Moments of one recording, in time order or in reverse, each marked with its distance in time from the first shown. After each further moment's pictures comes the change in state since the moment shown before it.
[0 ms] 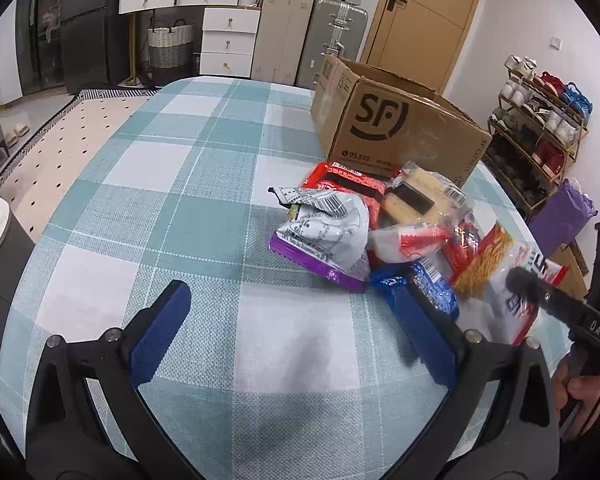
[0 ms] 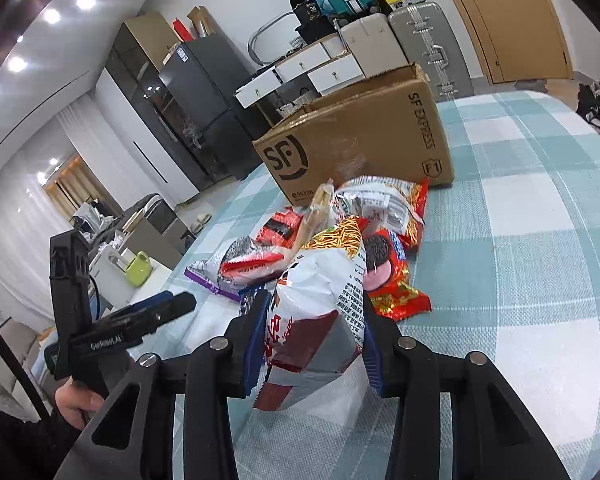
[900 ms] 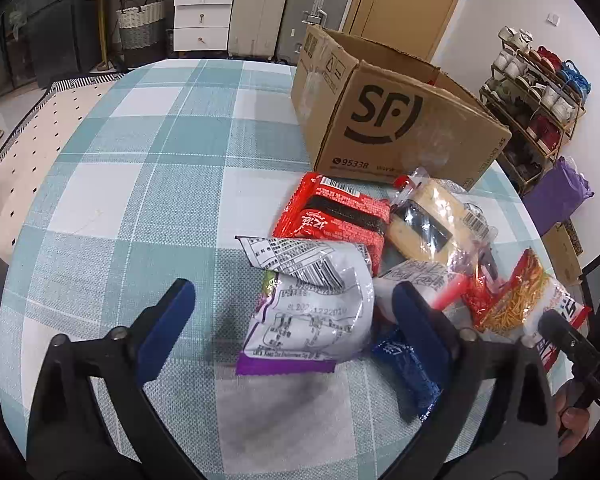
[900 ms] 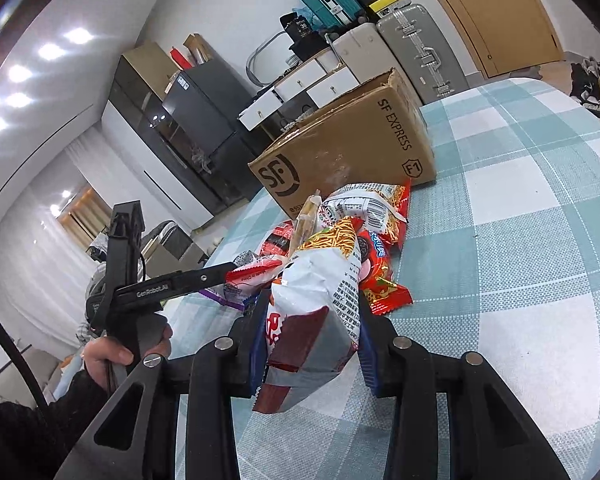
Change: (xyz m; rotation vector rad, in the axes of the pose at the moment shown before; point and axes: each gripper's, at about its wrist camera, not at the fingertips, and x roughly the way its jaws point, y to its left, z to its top) left arm 0.060 -0.009 0.051 0.055 0.135 -0.050; right arm -0.023 -0.019 -0.009 0.076 -0.079 0.062
